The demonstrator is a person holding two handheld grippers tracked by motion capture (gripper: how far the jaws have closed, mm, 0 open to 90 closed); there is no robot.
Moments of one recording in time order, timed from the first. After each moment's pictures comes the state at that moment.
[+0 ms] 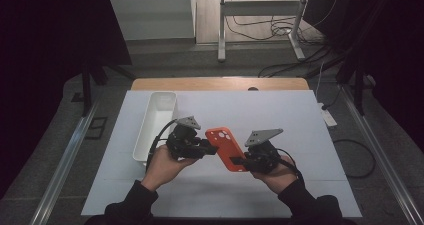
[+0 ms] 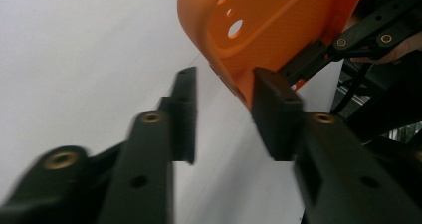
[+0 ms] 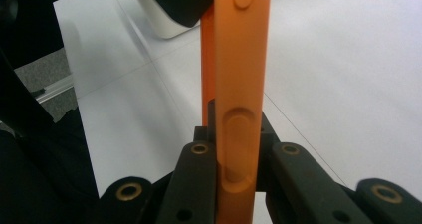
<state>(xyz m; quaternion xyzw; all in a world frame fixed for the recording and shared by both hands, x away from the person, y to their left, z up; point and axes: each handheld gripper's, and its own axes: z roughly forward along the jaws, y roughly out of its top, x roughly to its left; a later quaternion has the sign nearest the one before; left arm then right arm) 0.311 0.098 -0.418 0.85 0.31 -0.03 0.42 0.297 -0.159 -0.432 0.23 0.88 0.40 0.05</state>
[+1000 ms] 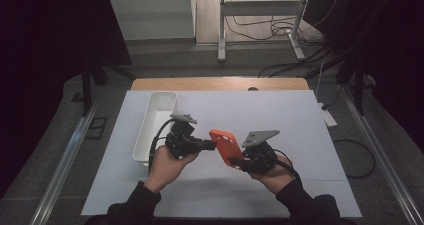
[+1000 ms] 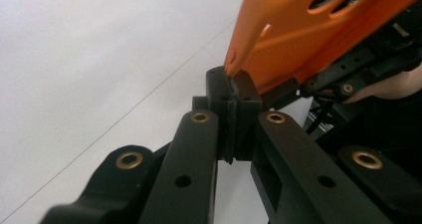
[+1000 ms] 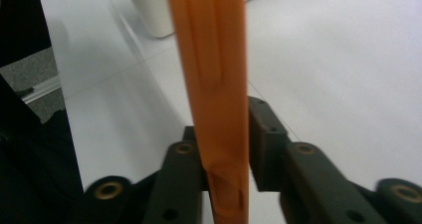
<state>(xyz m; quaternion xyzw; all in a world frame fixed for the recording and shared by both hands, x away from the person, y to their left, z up) 0.314 0.099 -0.418 0.81 0.37 -0.08 0.44 0.297 -0.153 -0.437 0.23 0.88 0.40 0.06</state>
